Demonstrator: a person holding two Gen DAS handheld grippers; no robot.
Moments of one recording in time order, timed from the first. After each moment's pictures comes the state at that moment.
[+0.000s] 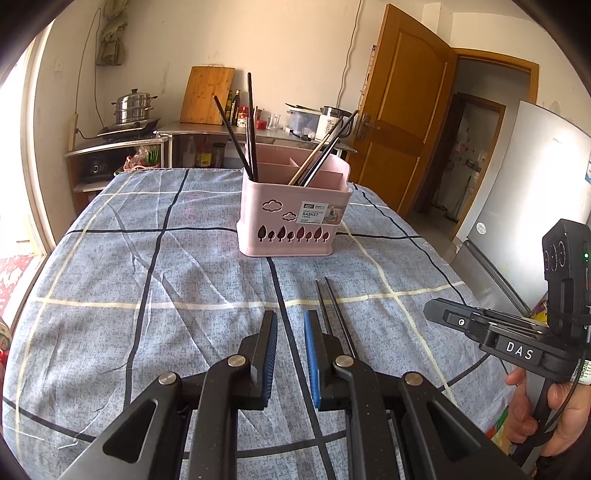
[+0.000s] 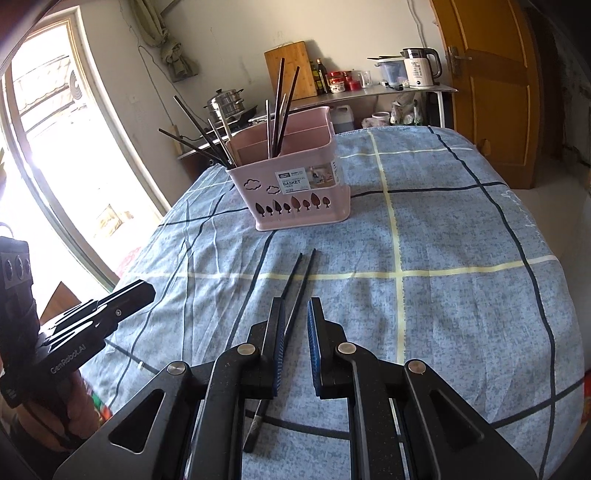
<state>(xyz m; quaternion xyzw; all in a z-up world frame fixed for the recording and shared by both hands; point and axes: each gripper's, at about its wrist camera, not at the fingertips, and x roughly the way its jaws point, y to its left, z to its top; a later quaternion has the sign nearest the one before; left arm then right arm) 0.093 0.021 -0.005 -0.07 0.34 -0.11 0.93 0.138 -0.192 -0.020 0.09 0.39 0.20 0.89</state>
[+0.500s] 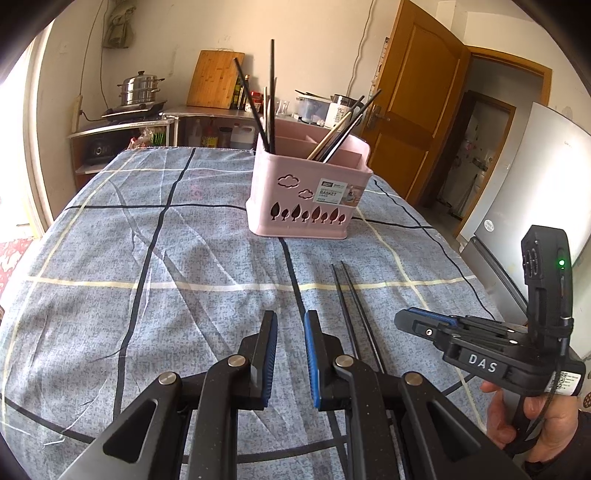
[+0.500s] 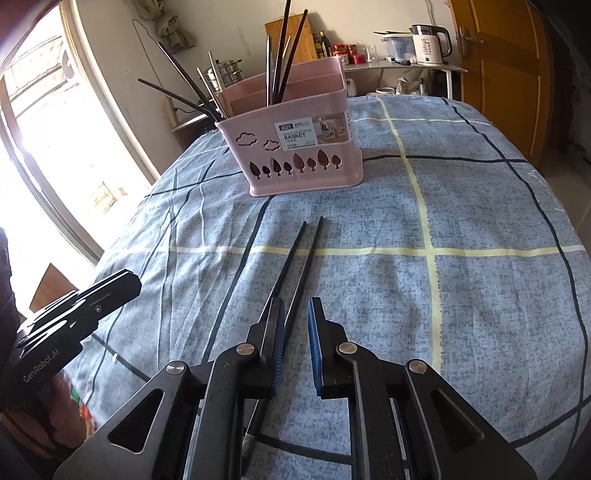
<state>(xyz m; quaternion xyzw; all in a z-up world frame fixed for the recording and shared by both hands) 0.106 0.032 -0.032 -0.09 0.37 -0.10 0.92 0.164 -0.162 -0.061 0.07 0.44 0.20 0.87</state>
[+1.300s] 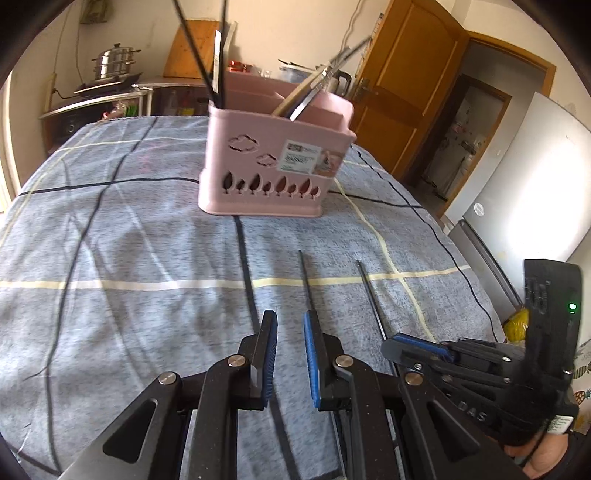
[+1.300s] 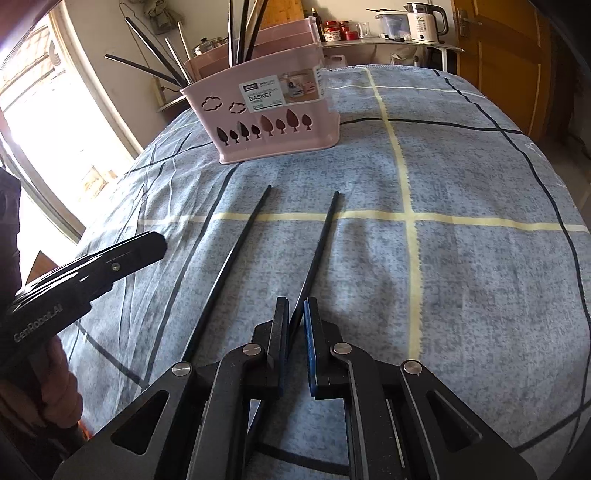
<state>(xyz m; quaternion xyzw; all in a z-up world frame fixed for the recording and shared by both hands) 0.159 -0.013 -0.062 -0.09 0.42 -0.15 0.89 0.169 -0.184 -0.090 0.06 0.48 0.18 0.86</state>
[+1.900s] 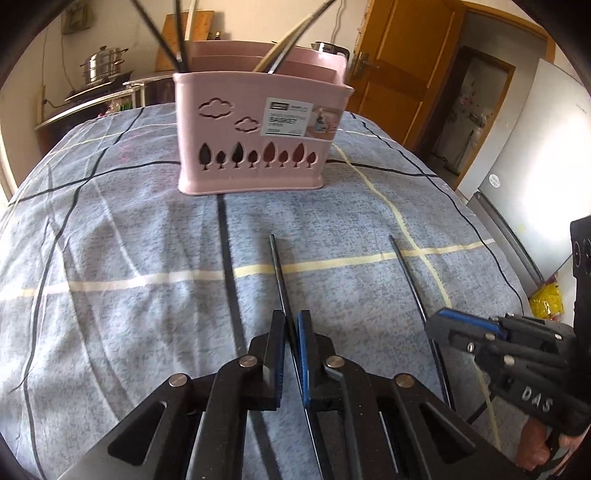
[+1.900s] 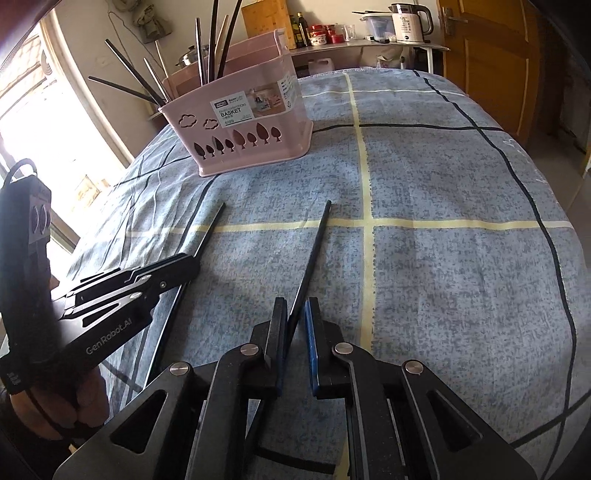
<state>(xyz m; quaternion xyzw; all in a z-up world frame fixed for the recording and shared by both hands) 0.172 -0.039 -0.089 -0.05 0.45 -0.13 0.88 0.176 -0.204 -0.085 0.07 0.47 0.17 0.86</state>
